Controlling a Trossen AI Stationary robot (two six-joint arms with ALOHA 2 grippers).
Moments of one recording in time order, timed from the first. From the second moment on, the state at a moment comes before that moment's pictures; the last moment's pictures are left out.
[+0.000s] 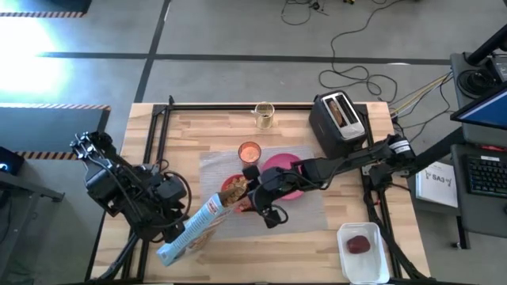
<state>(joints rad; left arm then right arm) -0.76 1.50 1.89 -1.57 -0.31 -1.32 0.22 1.77 1.52 -0.24 -0.09 -0.31</state>
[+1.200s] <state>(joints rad) -0.76 1.50 1.89 -1.57 -0.31 -1.31 0.22 1.83 1.52 -0.01 -0.16 -0.32</state>
